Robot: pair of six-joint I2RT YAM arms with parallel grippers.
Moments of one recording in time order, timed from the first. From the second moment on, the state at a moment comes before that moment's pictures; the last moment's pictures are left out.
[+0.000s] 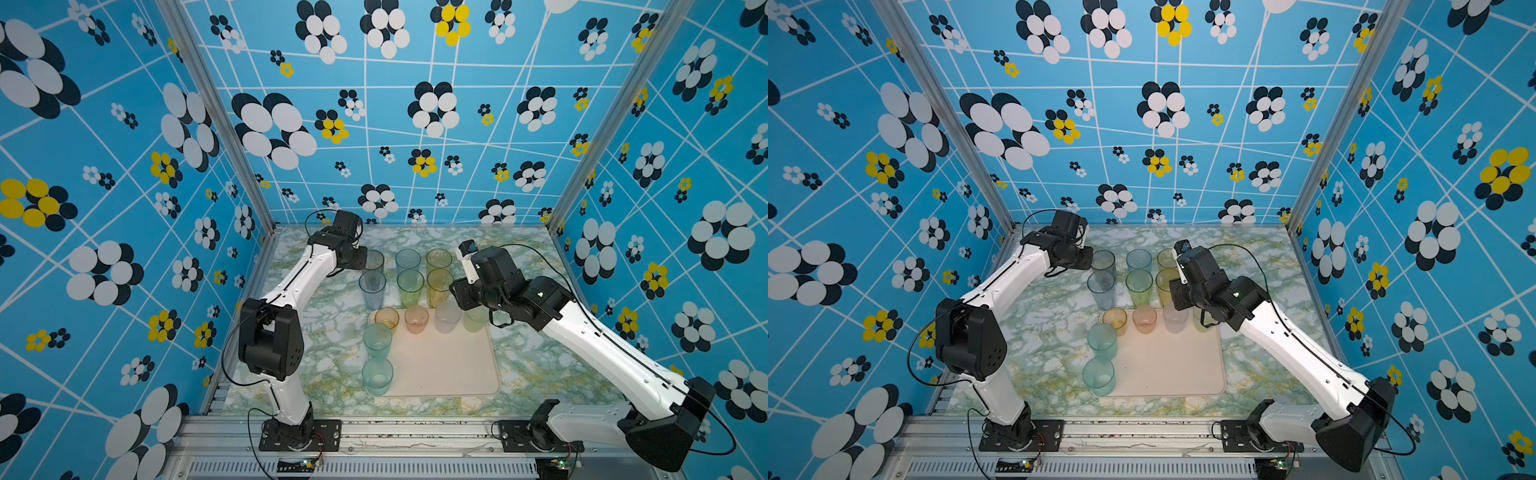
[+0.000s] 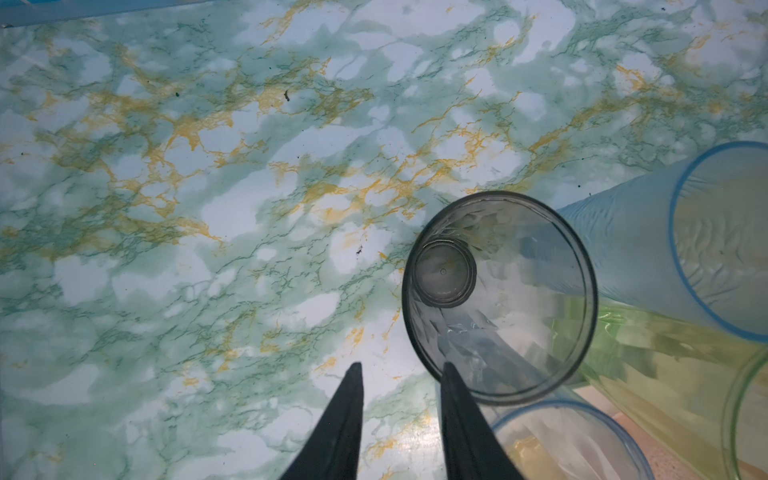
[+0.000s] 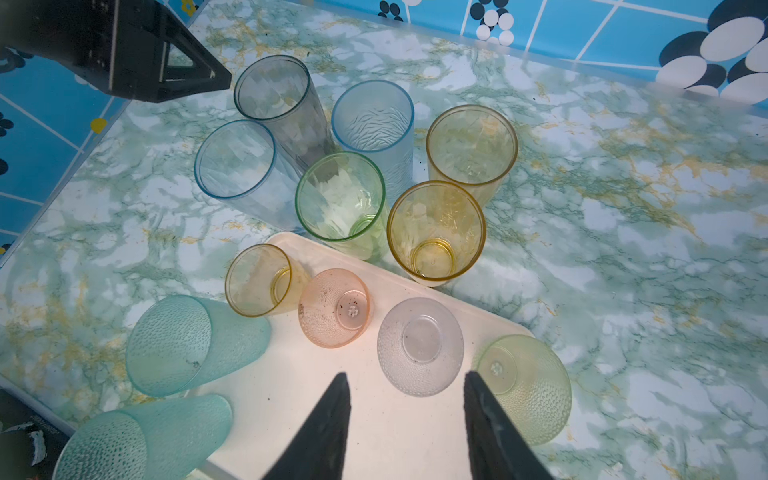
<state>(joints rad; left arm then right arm) -0.27 1.82 1.61 -0.79 -0.01 -0.11 0.70 1.28 1.32 -0.83 0.18 0.25</state>
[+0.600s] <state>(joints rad) -0.27 1.94 1.77 -0.88 -0.02 -0.06 0.66 1.33 1.35 -0.82 0.14 0.22</state>
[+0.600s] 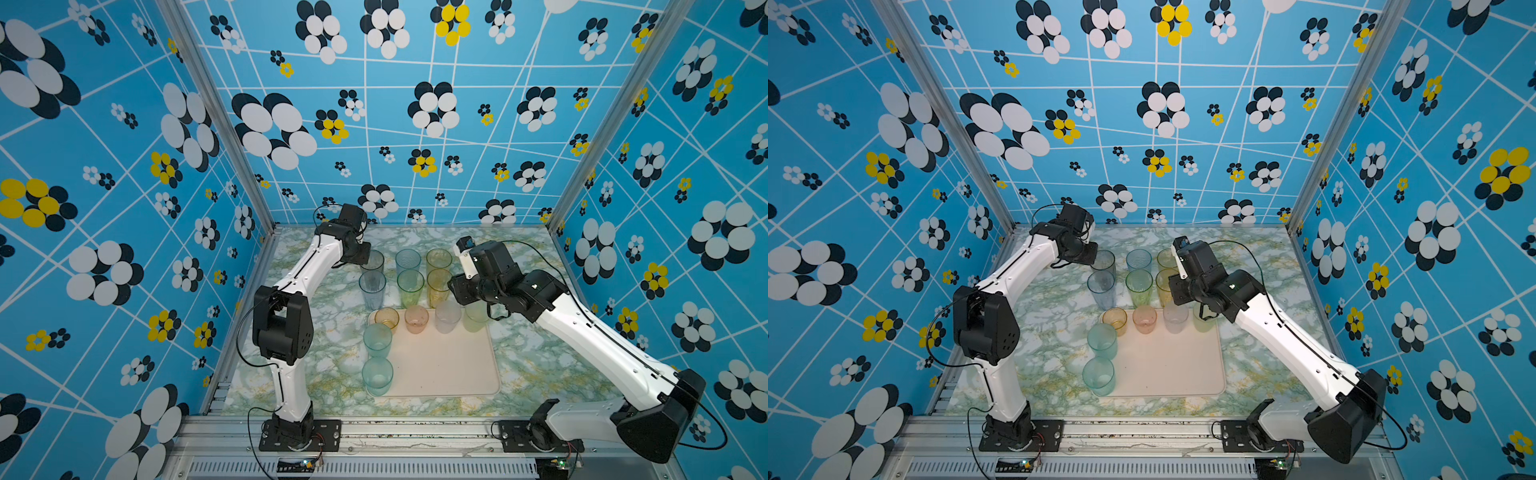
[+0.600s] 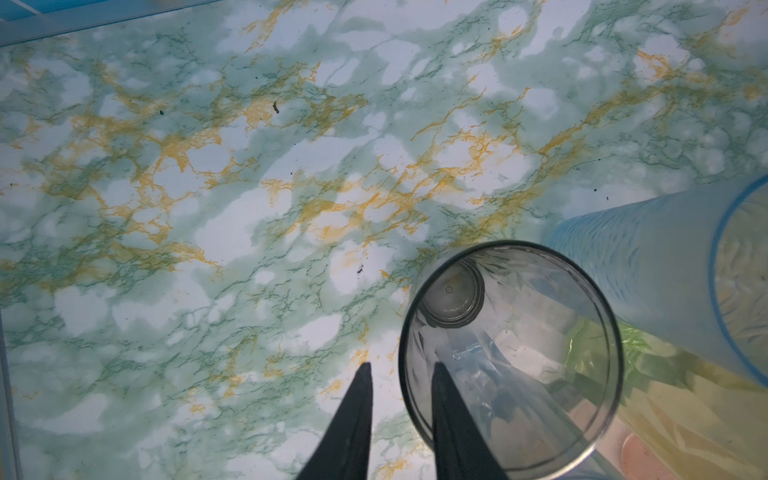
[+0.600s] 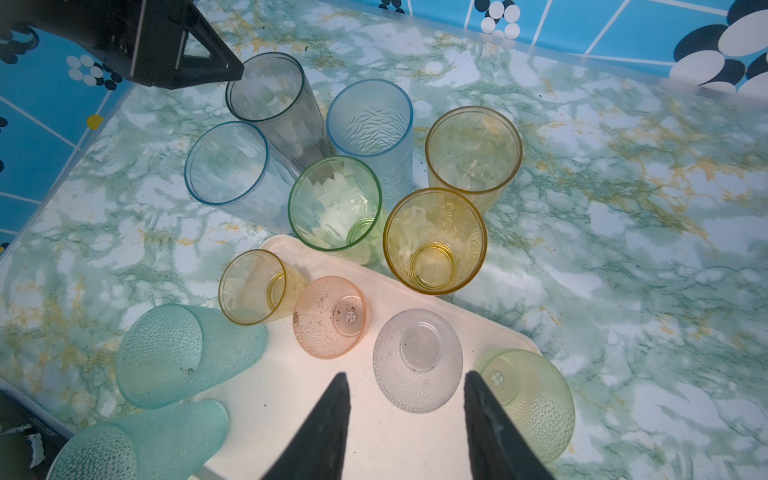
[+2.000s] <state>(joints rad) -0.27 1.96 1.82 -0.87 -0.10 -0.02 0.64 1.33 1.33 -0.78 0.11 0.23</state>
